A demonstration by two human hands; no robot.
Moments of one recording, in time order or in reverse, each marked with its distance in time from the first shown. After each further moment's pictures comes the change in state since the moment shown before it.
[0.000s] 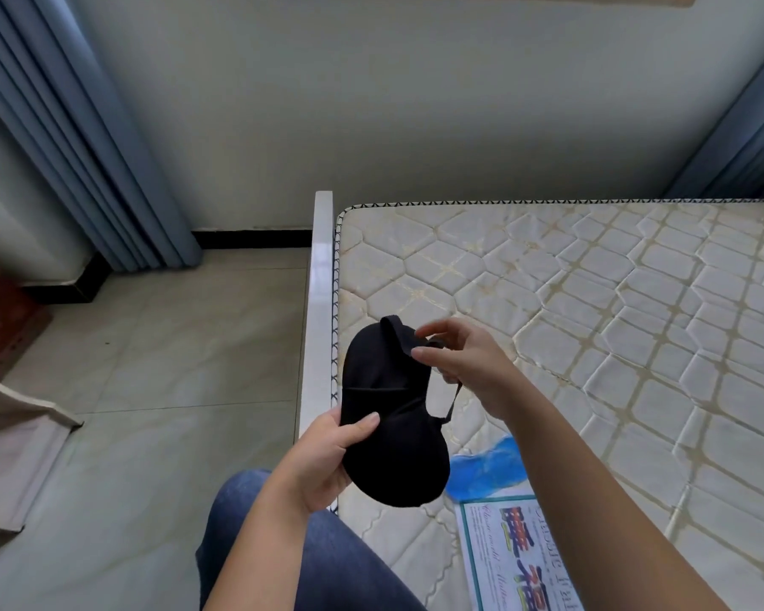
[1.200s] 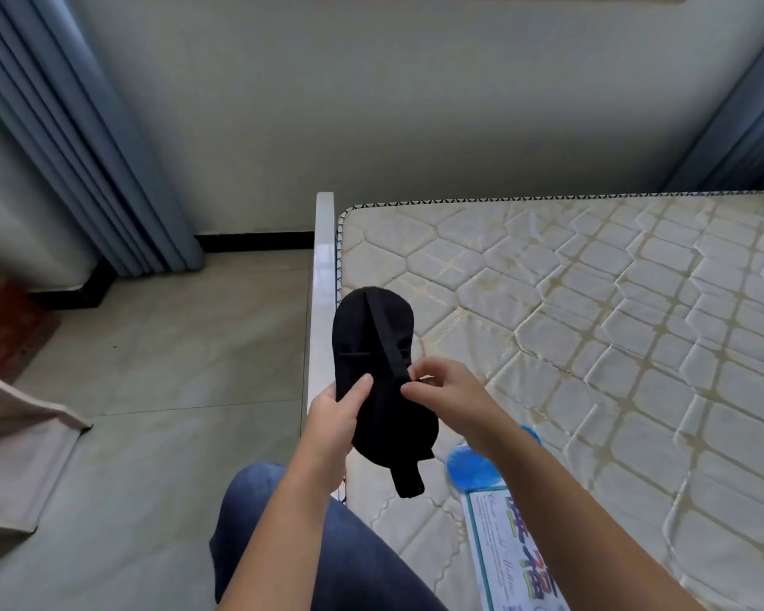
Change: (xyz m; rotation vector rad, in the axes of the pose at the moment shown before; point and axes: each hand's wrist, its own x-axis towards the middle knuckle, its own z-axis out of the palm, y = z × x) left_hand 0.005 0.001 0.011 0.105 0.310 0.243; right_hand -0.039 0.014 0.036 -0.098 -0.035 0.050
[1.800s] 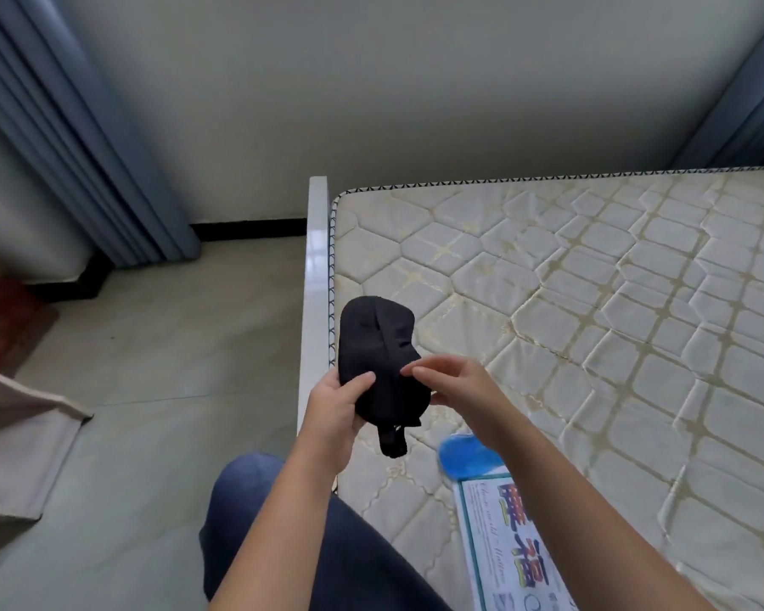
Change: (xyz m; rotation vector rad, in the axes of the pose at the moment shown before) left_hand 0.018 -0.017 0.012 -0.082 -0.053 -0.011; right_hand 0.009 0.036 -0.028 0.164 -0.013 0.016
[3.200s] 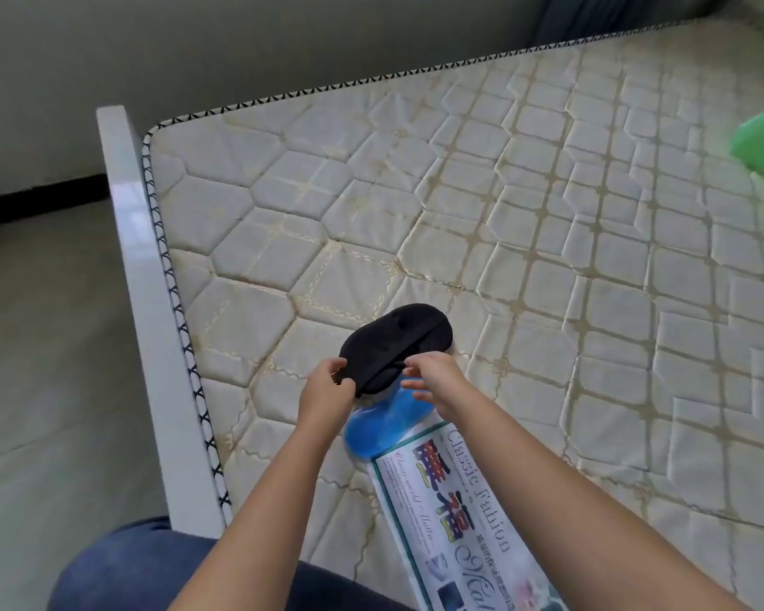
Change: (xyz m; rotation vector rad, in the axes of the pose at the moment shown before) left_hand 0.097 -0.116 0.081 0.895 -0.067 -0.181; right_hand 0.043 0.122 -0.107 0.241 0.567 0.663
